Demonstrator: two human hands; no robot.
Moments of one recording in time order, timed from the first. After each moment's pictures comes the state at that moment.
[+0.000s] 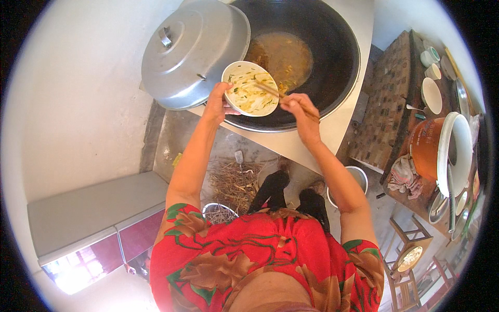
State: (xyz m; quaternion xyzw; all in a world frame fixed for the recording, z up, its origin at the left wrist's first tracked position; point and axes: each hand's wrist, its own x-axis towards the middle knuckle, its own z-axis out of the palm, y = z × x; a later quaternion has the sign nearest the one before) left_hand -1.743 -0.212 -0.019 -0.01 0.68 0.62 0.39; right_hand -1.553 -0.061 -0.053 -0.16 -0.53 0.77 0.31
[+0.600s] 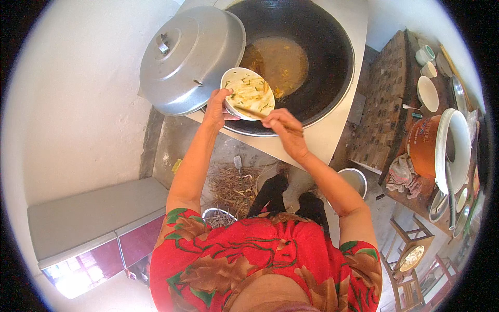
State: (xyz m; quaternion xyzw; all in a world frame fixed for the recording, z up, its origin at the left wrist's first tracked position) left_hand -1.732 -0.205 -0.017 -0.01 0.70 0.61 0.36; right_hand -1.540 -0.079 -0.048 -0.10 -0.62 0.73 0.27
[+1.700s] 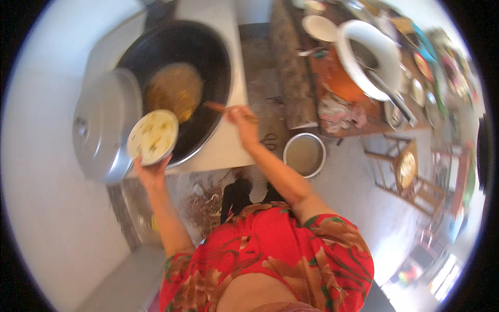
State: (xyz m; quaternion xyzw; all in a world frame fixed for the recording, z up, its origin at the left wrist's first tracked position) left_hand -1.654 -0.203 0.005 -0.08 0.51 0.77 0.36; right_hand -1.462 -0.023 -0.095 -0.39 -0.42 0.70 0.44
